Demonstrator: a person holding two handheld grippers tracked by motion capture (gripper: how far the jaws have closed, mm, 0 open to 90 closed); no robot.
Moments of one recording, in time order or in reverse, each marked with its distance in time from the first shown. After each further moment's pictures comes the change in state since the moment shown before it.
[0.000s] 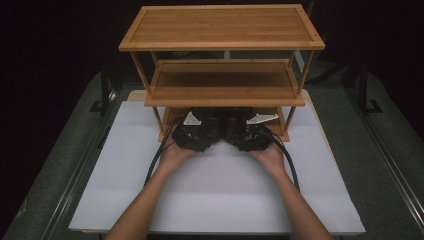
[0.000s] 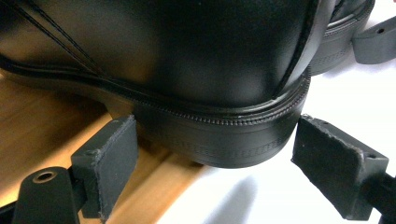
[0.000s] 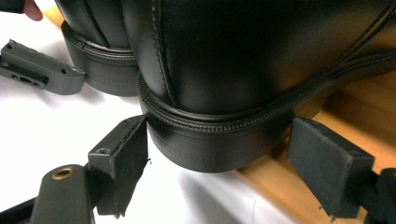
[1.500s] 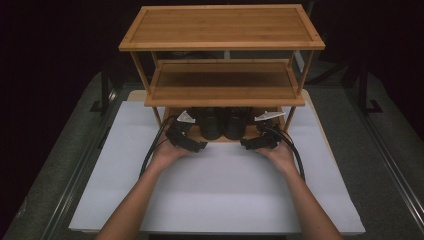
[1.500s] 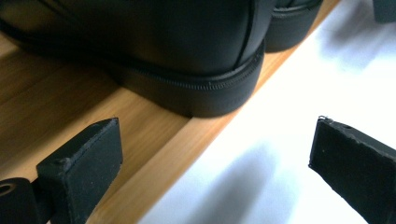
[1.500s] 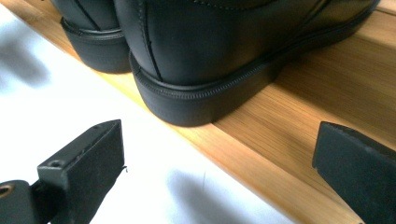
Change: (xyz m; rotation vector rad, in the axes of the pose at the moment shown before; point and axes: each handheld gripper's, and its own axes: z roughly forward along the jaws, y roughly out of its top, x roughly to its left) left arm 0.011 -0.006 -0.021 0.065 -0.045 -0.024; right arm -0.019 -0.002 -0.016 0.060 -0.067 0.043
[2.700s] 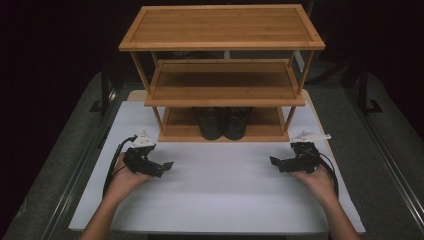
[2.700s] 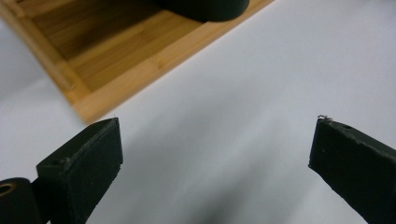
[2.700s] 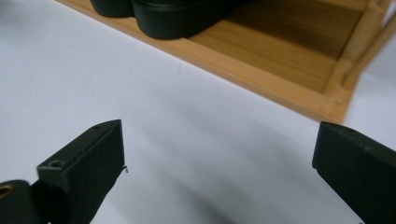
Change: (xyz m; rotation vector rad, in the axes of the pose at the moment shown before) left arm -0.012 -0.088 -0.108 -0.062 0.076 -0.034; right arm -0.016 -0.074 -0.096 -0.048 -0.036 0.025
